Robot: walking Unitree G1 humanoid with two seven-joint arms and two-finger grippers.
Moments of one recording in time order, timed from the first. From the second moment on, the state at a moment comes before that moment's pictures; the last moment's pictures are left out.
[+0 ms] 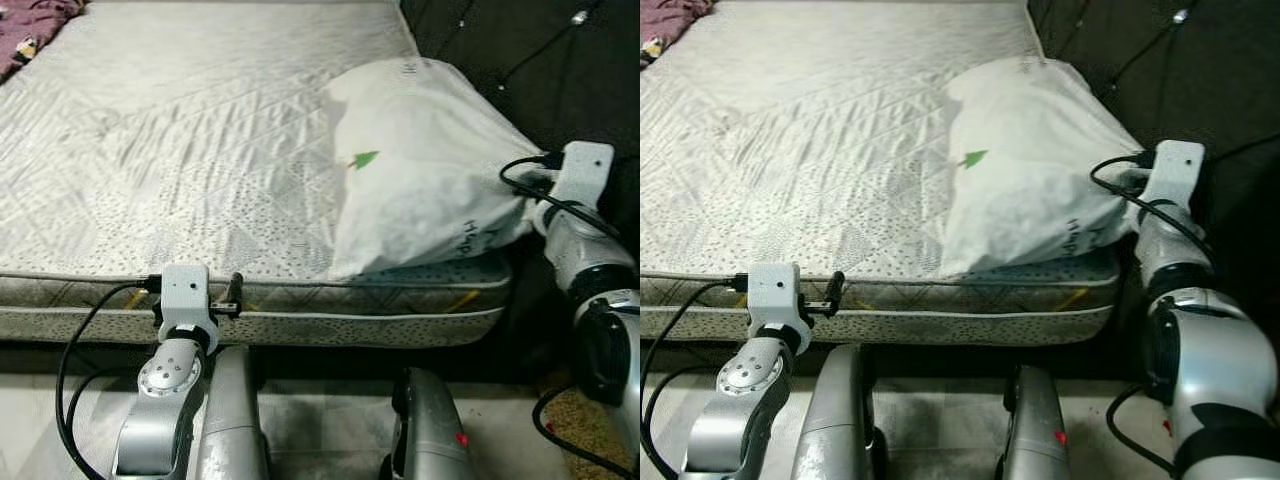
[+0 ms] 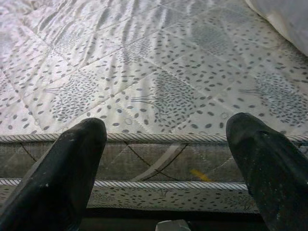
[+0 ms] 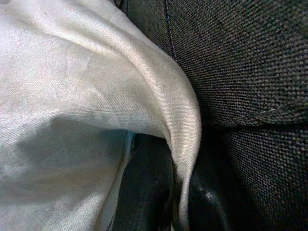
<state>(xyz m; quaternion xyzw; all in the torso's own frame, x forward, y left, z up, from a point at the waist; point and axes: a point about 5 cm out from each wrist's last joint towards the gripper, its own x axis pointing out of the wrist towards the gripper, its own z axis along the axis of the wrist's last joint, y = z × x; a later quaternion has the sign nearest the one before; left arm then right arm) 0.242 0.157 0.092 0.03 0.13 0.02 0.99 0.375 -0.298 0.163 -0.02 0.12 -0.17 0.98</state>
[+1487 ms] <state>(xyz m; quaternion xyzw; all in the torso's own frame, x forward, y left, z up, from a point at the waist) 0.249 0.168 0.103 0.04 0.11 0.03 0.99 0.321 -0.207 0.100 -0.03 0.03 -0.09 1.00</state>
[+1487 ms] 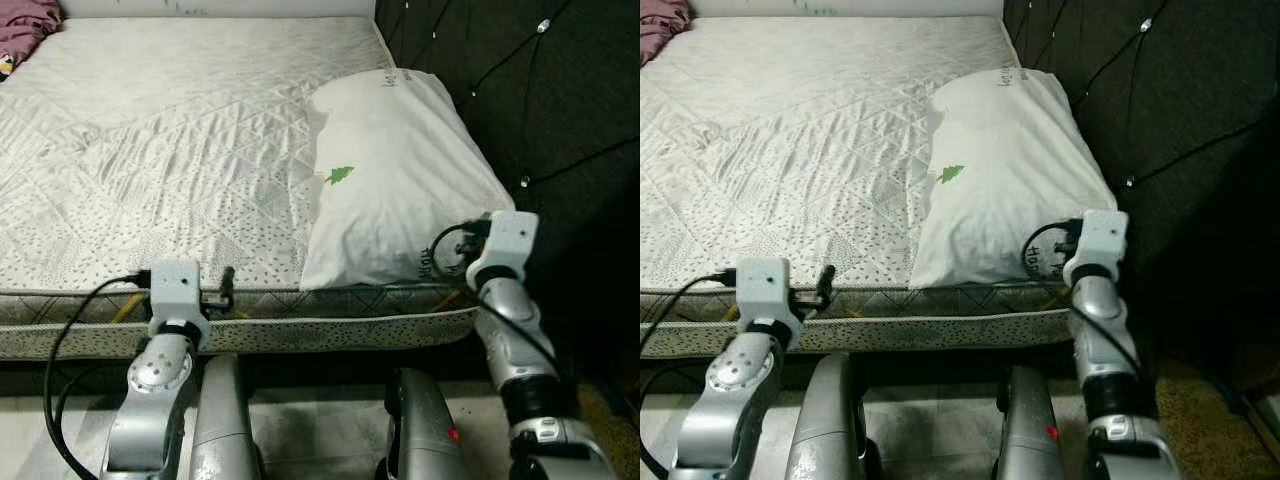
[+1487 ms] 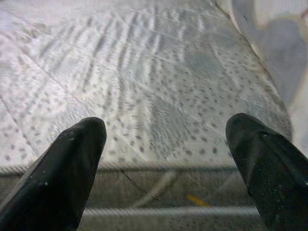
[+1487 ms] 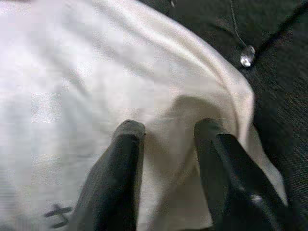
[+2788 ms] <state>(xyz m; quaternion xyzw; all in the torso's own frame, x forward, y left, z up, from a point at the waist) 0.266 0.162 0.132 0.01 0.00 0.02 1.00 0.296 -0.144 0.150 0.04 -0.10 0.03 0.99</state>
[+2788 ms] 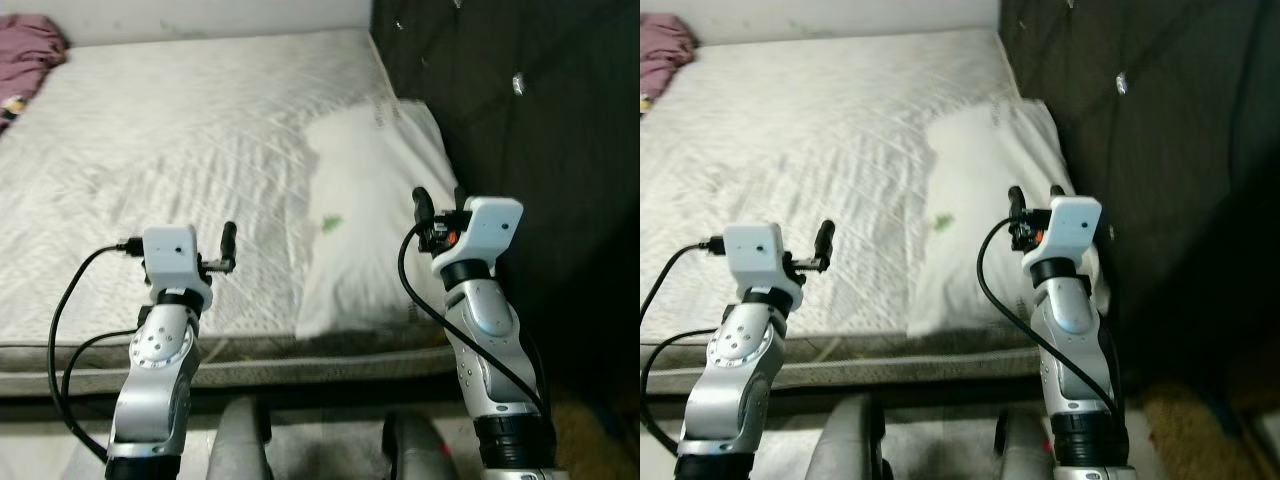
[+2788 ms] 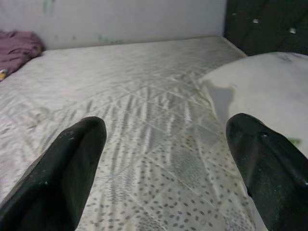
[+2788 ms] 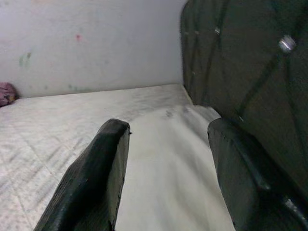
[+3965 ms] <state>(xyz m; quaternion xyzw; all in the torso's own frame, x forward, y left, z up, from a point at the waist) 0.256 0.159 0.127 0.02 0.02 0.01 1.00 0.289 -0.145 0.133 0.05 -0.03 0.02 1.00</state>
